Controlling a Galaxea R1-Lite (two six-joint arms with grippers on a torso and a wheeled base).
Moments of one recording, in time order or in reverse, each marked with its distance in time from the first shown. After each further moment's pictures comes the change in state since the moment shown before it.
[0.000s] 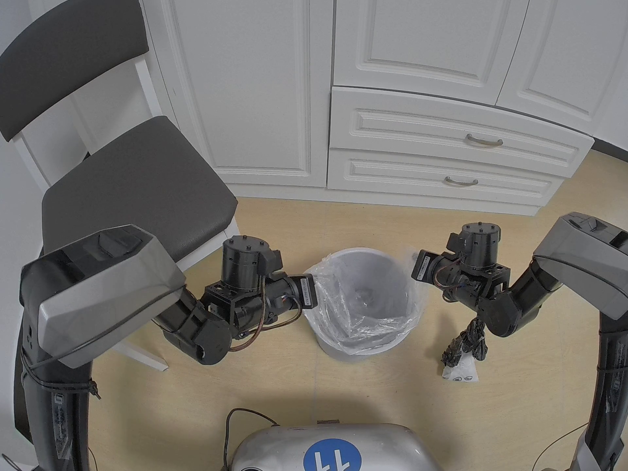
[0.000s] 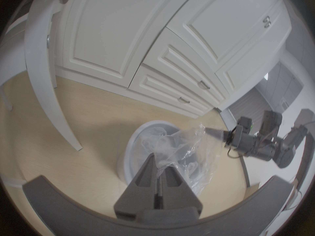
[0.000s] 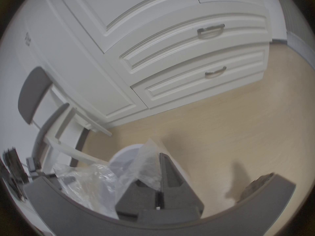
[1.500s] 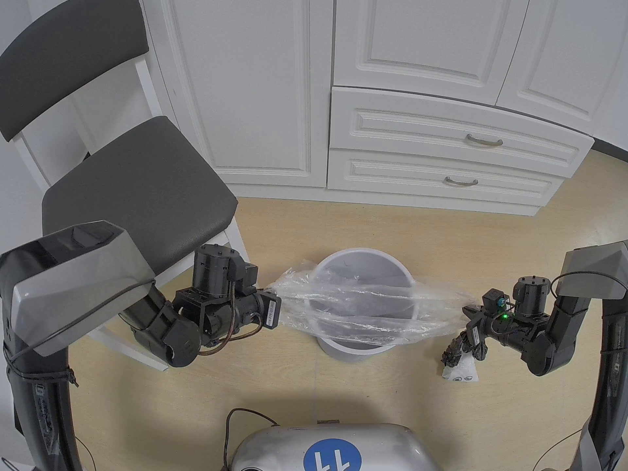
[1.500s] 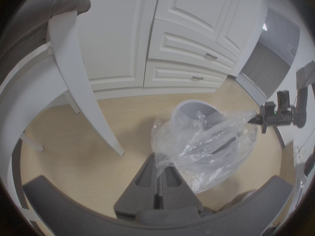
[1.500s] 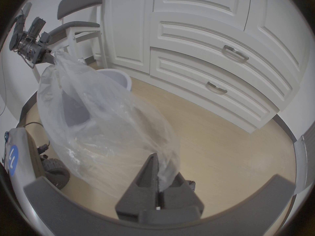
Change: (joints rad) left arm 0.078 -0.074 0.148 0.067 0.106 0.400; right arm -0.268 0.084 0.439 -0.381 0.210 -0.843
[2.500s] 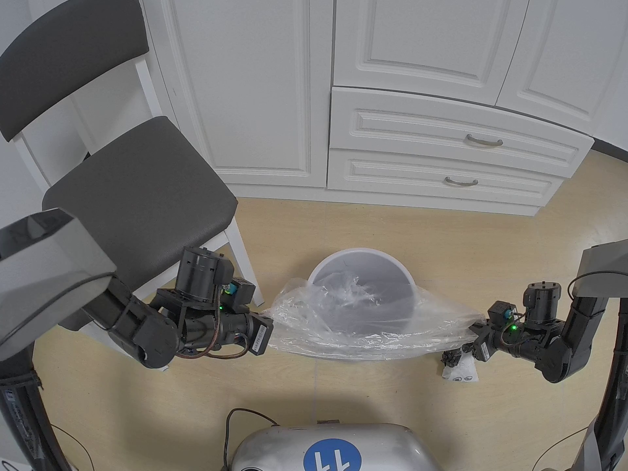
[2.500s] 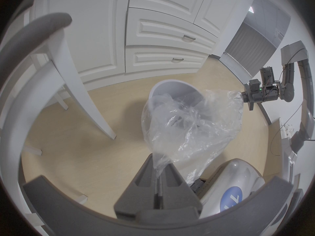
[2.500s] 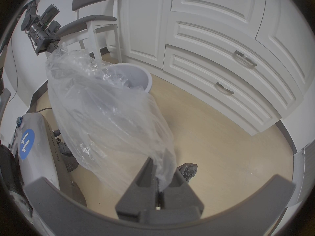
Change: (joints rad) left arm -0.011 -0.170 0.104 0.256 -0.120 0.128; right arm 0.010 -0.130 0.158 0.073 0.022 -0.100
